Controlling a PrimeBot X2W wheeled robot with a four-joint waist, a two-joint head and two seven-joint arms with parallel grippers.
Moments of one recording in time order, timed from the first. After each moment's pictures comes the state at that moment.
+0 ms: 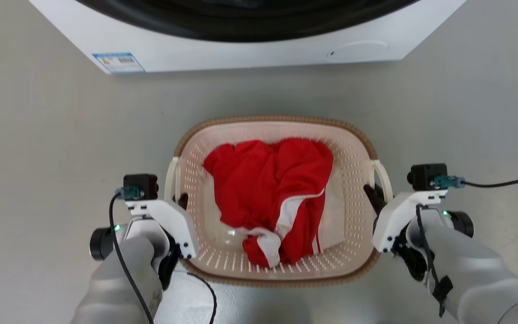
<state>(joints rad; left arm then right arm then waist) -0.76 0.03 -0.55 1.30 -0.72 -0.09 -0.19 -0.81 -0.21 1.24 1.11 1.38 0.12 -0.18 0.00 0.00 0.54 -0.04</state>
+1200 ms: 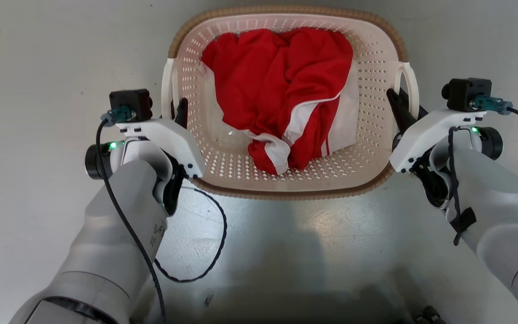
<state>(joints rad) -0.97 0.03 -0.52 1.19 -0.72 -0.03 -0.25 -1.03 -0.26 1.07 1.08 1.24 0.12 -0.25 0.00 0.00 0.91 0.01</state>
